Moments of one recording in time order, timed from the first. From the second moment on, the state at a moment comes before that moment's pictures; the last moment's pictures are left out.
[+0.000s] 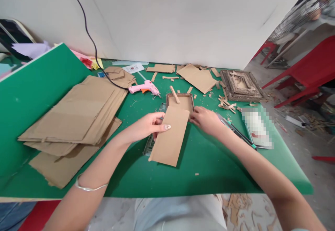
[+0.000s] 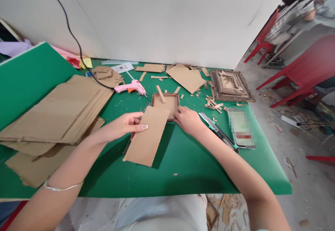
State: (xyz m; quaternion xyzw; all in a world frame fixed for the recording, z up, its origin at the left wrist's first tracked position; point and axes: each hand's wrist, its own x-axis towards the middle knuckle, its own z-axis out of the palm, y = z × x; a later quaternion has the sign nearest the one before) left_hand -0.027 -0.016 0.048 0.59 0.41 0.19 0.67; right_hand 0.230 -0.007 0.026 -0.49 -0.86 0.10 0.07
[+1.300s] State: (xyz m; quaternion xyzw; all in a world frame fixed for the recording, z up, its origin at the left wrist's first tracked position) left_hand -0.038 -0.017 0.073 0.47 0.47 0.45 0.59; right_hand 0.271 -0.055 0.020 -0.45 -0.89 -0.04 -0.02
